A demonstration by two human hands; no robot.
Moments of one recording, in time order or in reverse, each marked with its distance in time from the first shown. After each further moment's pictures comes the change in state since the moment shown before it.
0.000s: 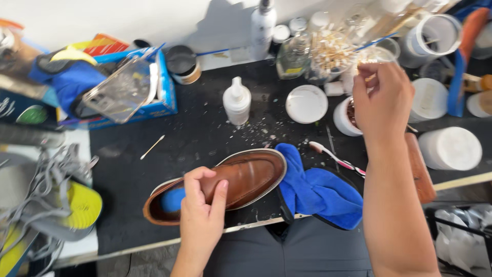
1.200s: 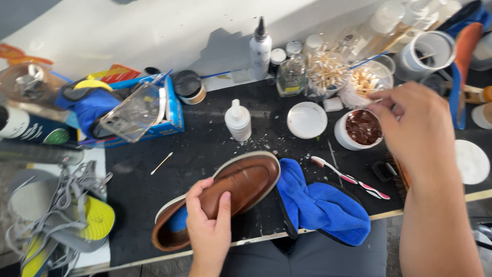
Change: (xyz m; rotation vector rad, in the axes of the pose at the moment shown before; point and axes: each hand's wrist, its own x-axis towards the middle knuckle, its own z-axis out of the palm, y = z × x) left_hand -0.003 0.005 0.016 -0.042 0.190 0.089; right_hand 0.017 -0.026 -0.072 -0.071 -0.272 0.177
